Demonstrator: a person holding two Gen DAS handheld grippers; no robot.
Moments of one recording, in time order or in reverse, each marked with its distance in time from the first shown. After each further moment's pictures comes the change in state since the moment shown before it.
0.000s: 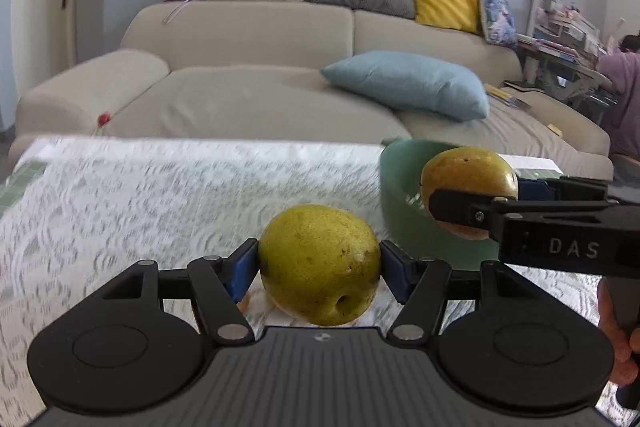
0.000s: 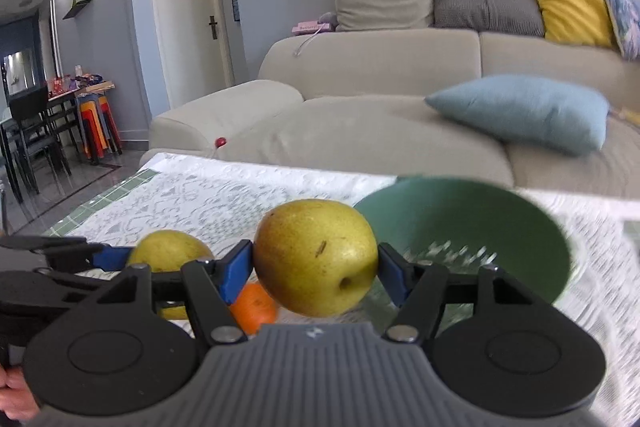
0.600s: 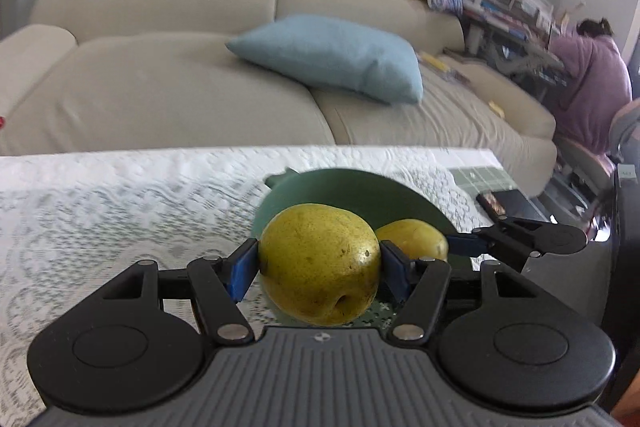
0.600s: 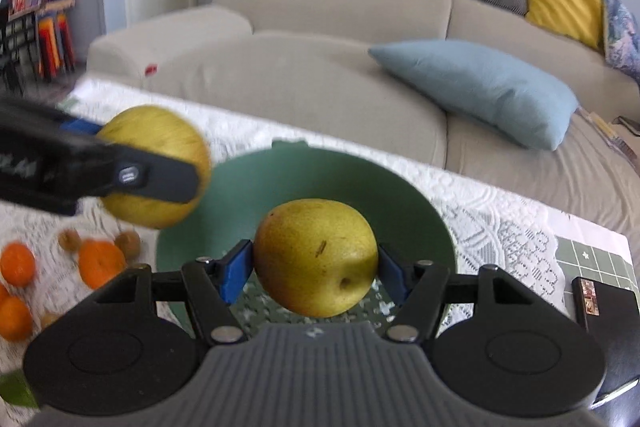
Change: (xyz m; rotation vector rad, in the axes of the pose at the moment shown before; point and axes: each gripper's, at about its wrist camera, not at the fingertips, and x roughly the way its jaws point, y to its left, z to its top) left arm 0.099 -0.059 0.081 0.008 0.193 -0.232; right arm 0.052 -0.081 0.024 -0.139 0.262 -0.128
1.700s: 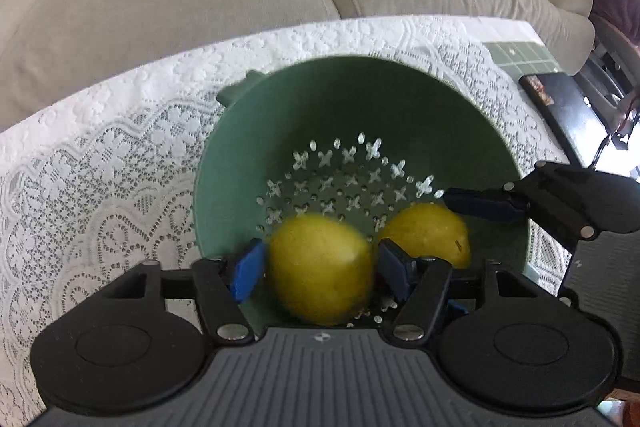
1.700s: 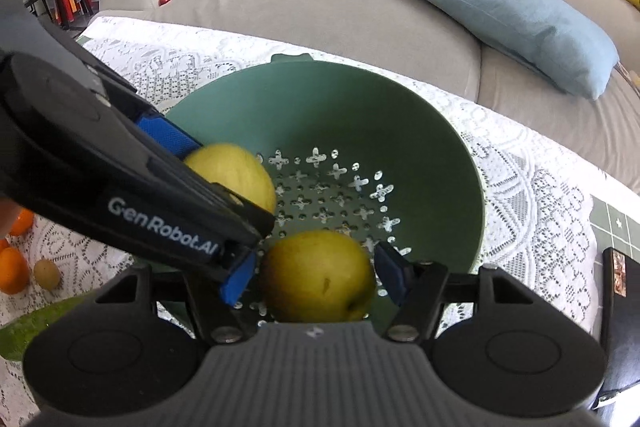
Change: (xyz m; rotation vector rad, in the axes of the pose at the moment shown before) left arm 0.081 -0.023 0.012 0.097 0.407 0.087; right arm 0.032 -0.020 -0.002 0.000 0.189 0.096
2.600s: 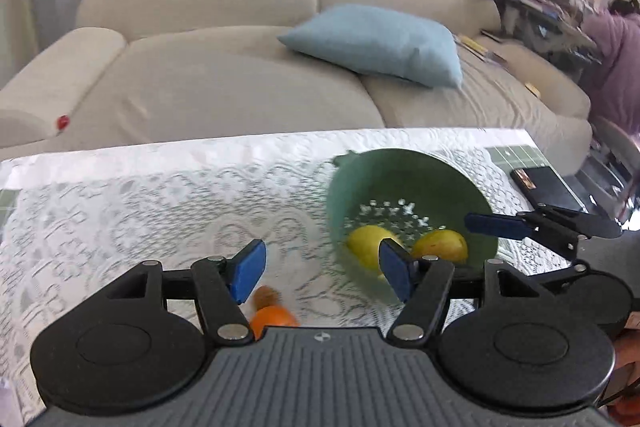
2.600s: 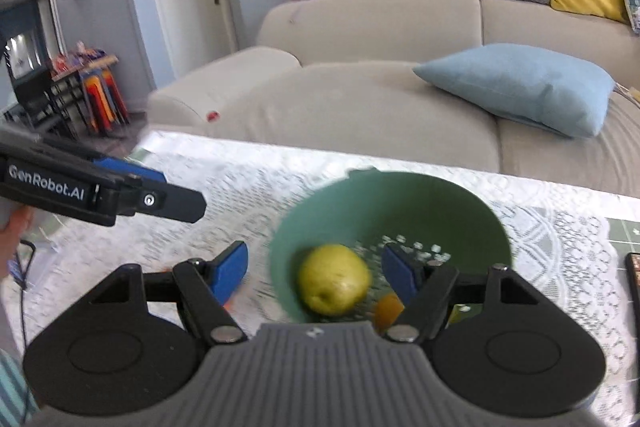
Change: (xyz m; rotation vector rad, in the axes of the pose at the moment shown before) left arm -0.136 0.048 -0.086 -0.124 -0.359 0.075; right arm -0.082 0.042 -0.010 0.118 -0.335 0.152
